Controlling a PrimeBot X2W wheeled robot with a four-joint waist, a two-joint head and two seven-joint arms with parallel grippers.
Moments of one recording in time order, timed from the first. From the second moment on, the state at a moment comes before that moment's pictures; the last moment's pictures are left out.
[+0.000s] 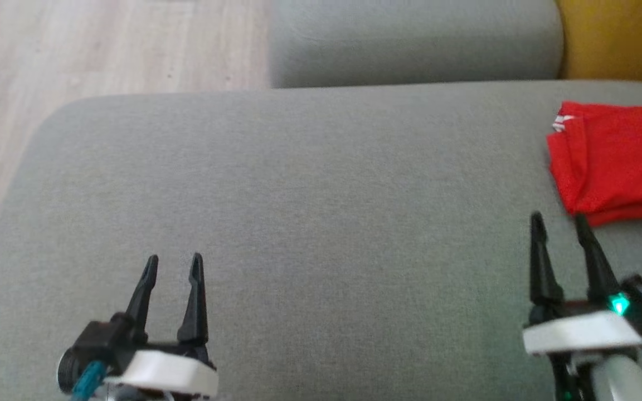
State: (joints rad) left arm 0.11 0.05 -0.18 0.04 -0.21 0.01 -0.26; right arm 0.00 -0.06 0.01 0.16 0.24 0.13 -0.25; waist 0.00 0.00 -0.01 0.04
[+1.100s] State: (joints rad) left arm 0.24 0.05 -0.18 0.07 -0.28 -0.02 -0.24; right arm 0.23 -0.04 0.02 0.17 0.31 0.13 -0.24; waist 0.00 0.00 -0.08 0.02
